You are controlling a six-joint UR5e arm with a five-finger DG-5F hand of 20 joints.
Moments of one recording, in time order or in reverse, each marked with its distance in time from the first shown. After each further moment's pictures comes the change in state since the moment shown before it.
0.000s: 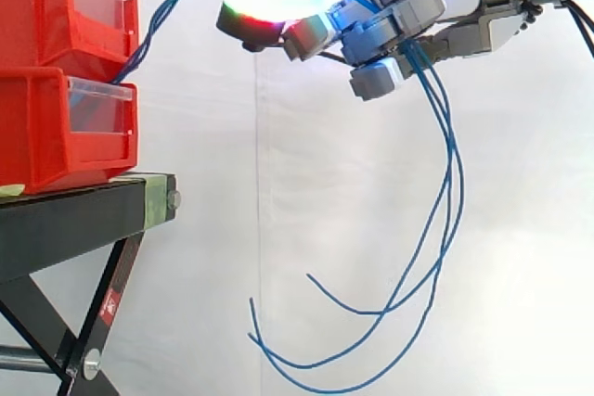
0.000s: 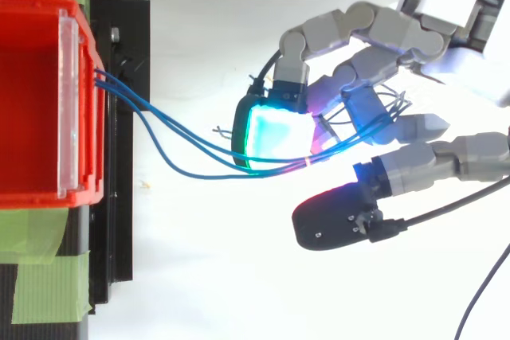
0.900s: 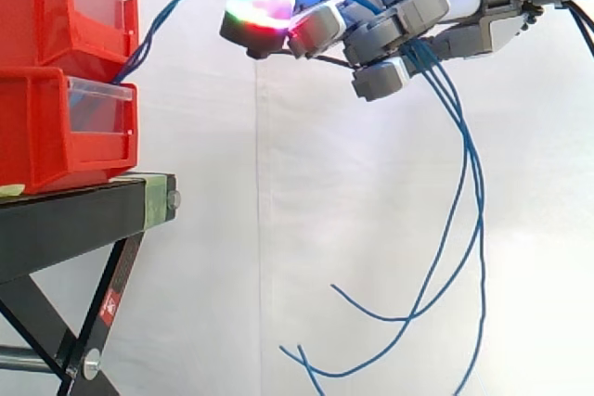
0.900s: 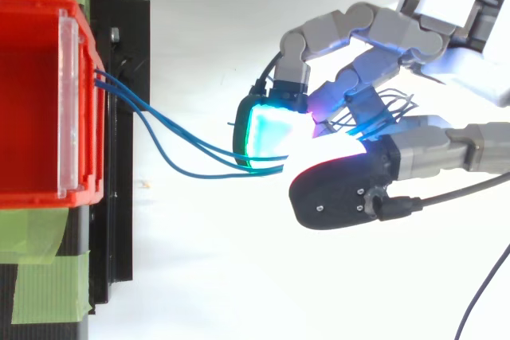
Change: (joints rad) arm 0.000 0.000 0.000 -0.004 0.001 0.000
